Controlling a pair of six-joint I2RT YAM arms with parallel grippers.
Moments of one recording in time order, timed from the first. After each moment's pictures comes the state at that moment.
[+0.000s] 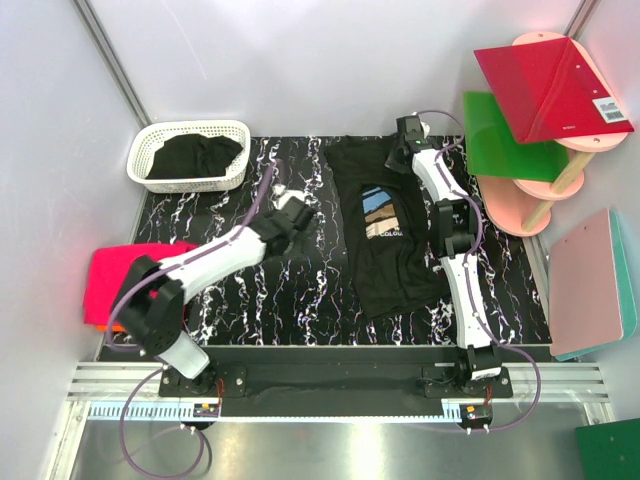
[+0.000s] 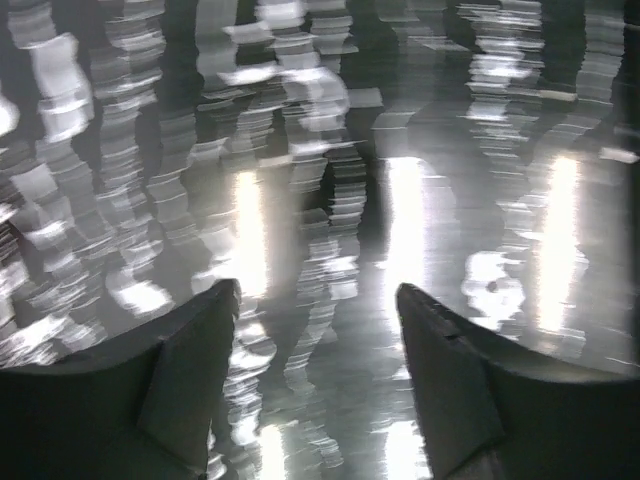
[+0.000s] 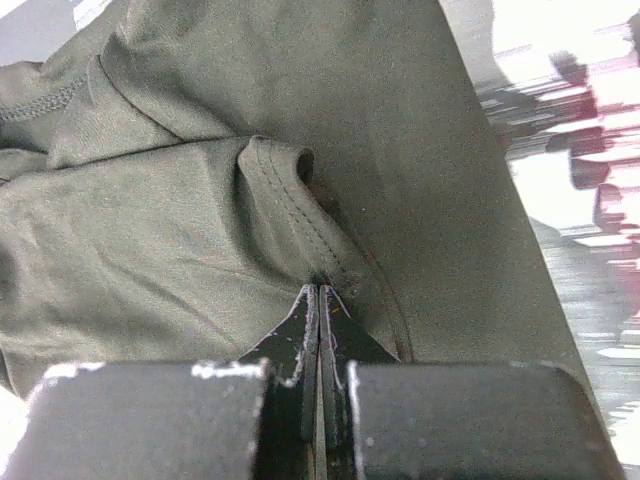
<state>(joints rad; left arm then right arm) -0.66 1.52 1.09 -0.63 -0.38 -0.53 0.21 2.74 2.56 -0.65 0.07 0.55</state>
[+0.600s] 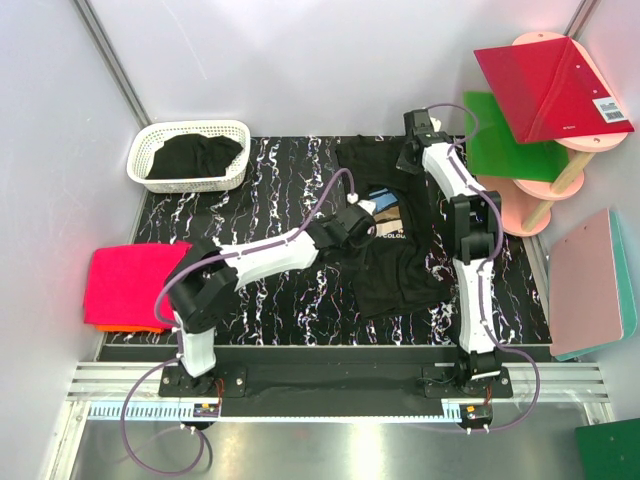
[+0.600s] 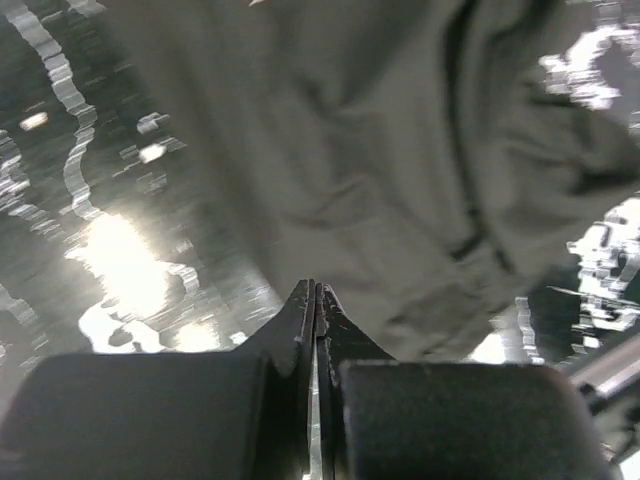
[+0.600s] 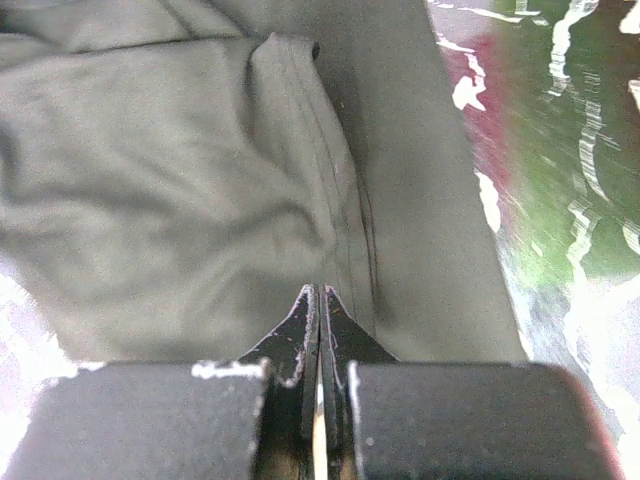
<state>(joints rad) -0.93 1.85 1.35 -0.41 -0.07 -0.57 0.18 2.47 2.25 -0.70 0.19 0.50</state>
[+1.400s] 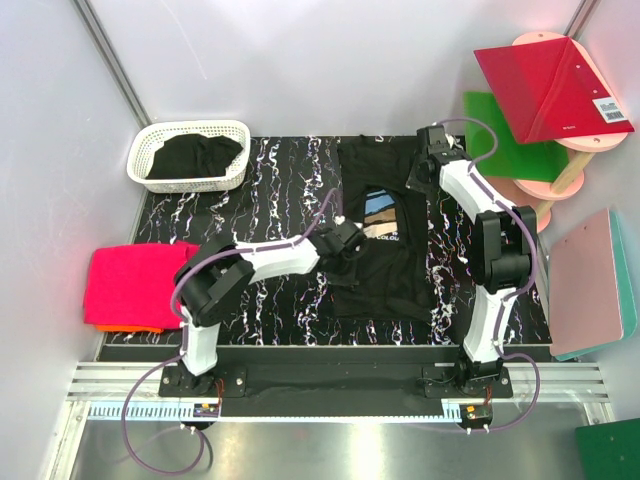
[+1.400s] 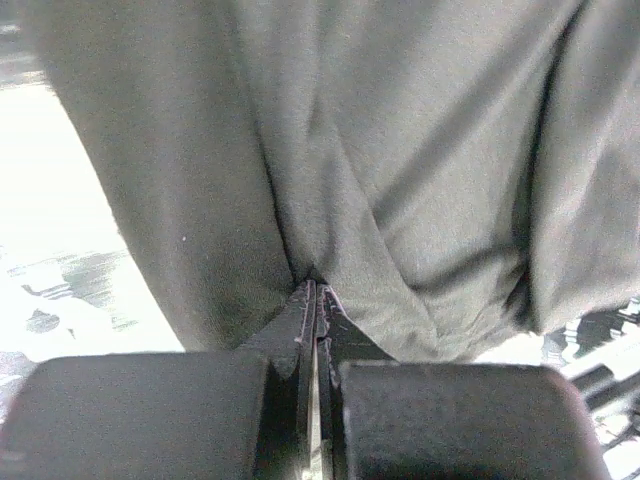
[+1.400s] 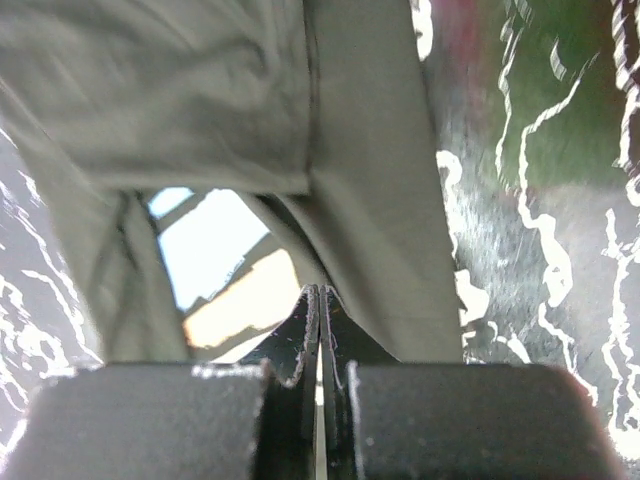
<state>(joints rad) -0.91 1.94 1.26 -0.40 0.06 -0.70 0.18 2.00 1.67 -0.58 0.14 0.48</state>
